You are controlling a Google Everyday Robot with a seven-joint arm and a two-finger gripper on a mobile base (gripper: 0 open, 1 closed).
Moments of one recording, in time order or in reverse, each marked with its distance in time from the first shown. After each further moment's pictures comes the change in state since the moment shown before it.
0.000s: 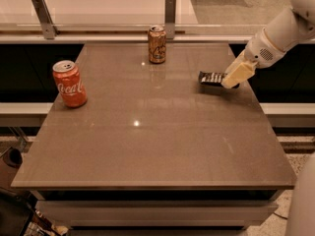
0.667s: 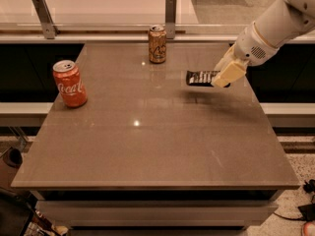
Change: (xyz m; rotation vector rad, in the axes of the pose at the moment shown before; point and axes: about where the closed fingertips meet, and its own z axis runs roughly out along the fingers) arm -0.038 0.047 -0.012 0.019 -0.002 -0.128
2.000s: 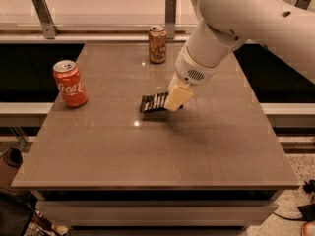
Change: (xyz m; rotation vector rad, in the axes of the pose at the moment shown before) arm -0.087 0.100 0.063 0.022 0.125 -0.125
